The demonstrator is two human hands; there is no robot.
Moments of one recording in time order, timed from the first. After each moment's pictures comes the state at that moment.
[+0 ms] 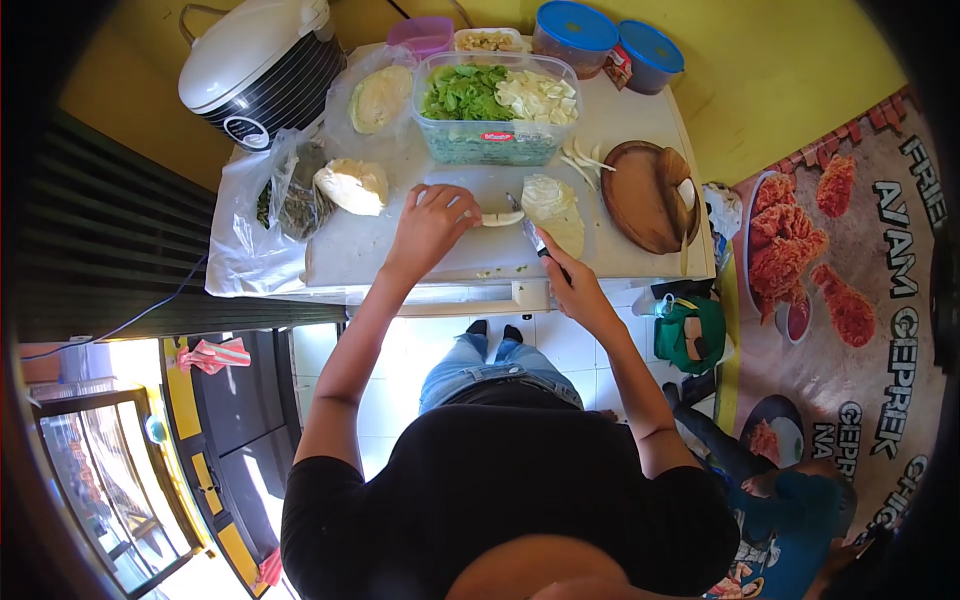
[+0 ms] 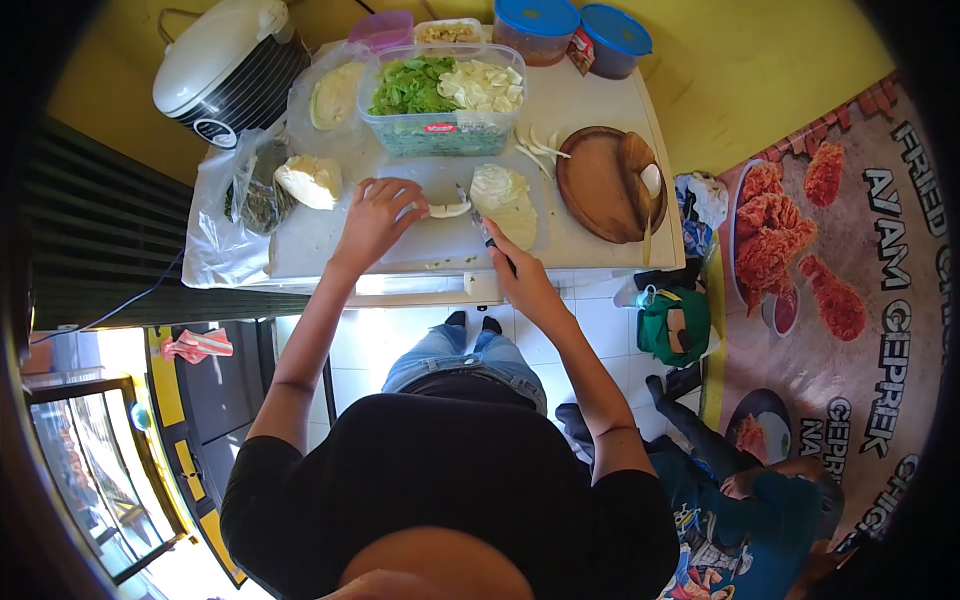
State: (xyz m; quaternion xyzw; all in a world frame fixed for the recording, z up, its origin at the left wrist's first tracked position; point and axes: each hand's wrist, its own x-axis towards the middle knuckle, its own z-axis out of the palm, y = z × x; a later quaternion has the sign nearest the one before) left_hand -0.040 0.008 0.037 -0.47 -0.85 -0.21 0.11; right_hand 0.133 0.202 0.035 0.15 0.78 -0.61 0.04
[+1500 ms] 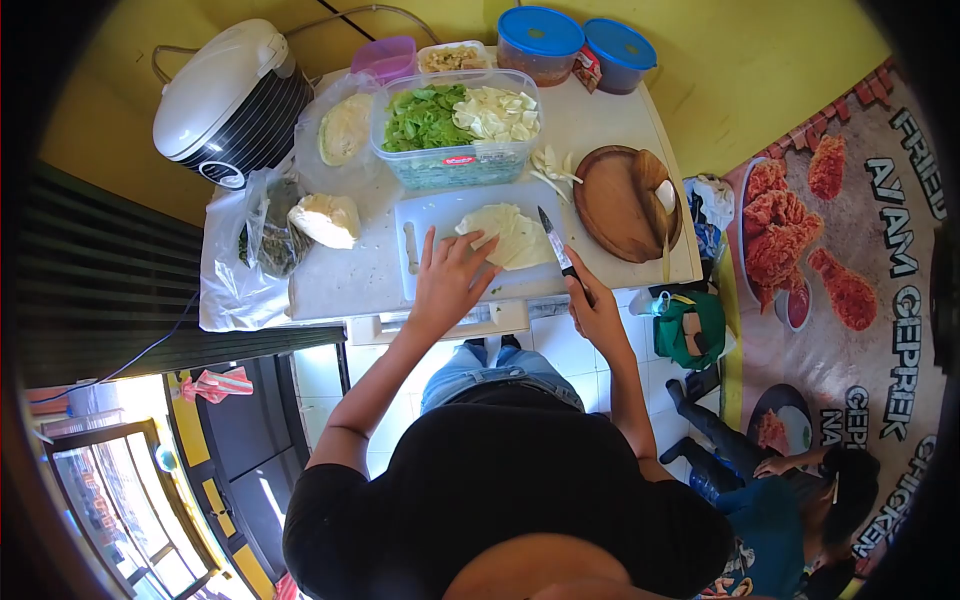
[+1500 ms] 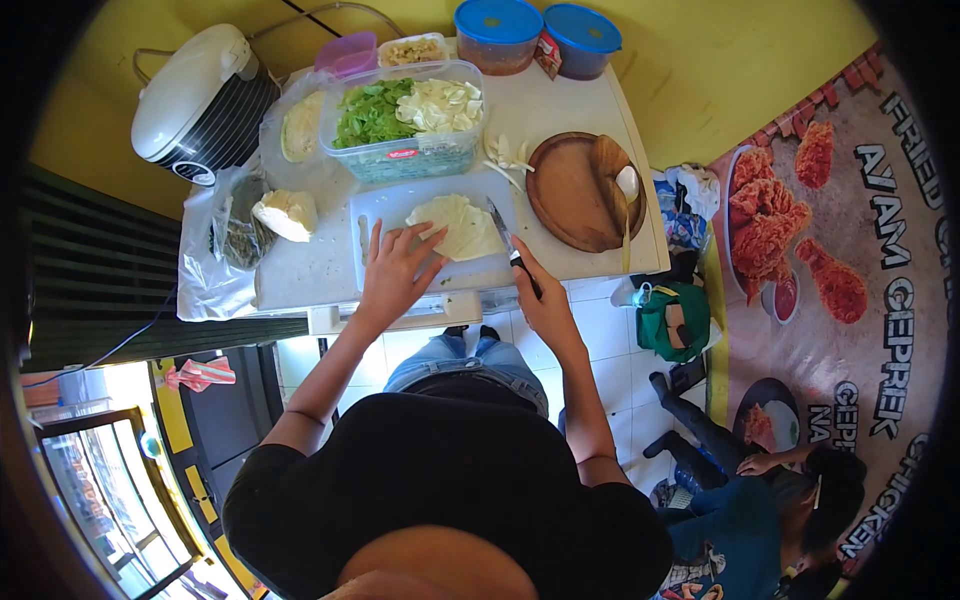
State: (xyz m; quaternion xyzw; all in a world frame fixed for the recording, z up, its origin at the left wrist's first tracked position) left_hand 0.018 0.048 0.025 -0.46 -0.85 -0.23 0.07; right_hand 0.166 0.237 0.033 0.23 0.71 -0.66 -0.03
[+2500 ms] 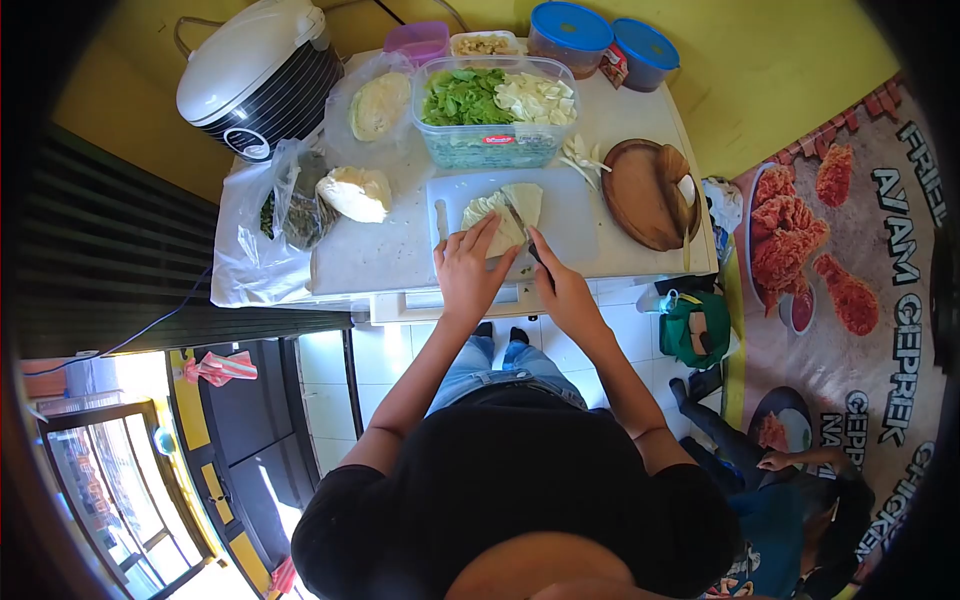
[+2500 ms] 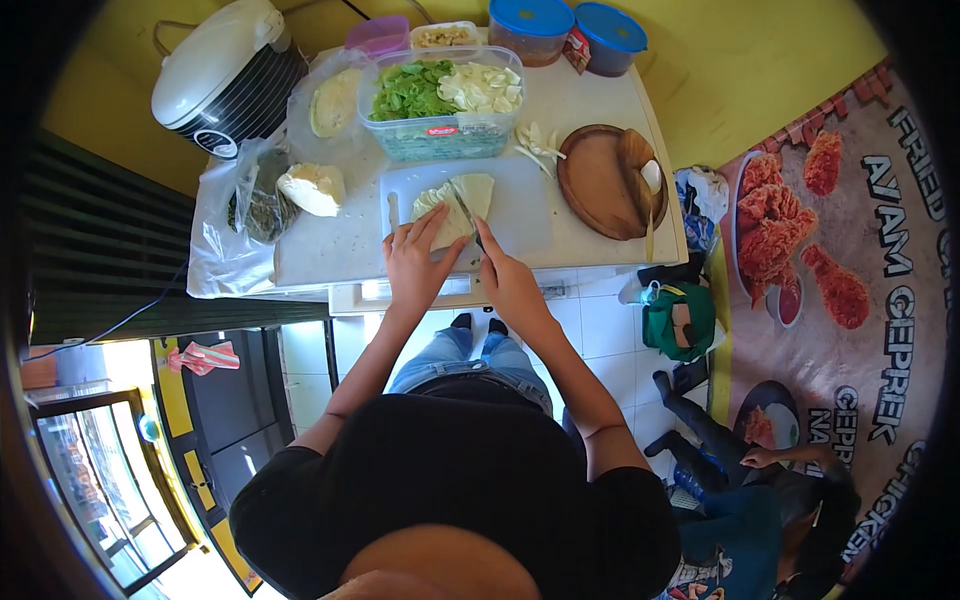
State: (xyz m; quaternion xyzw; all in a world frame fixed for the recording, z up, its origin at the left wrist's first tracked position) left_hand 0.034 0.041 0.005 -0.28 -0.90 -0.29 0.13; right_hand 0.129 0.176 0.036 0.10 0.87 -0.49 -0.05
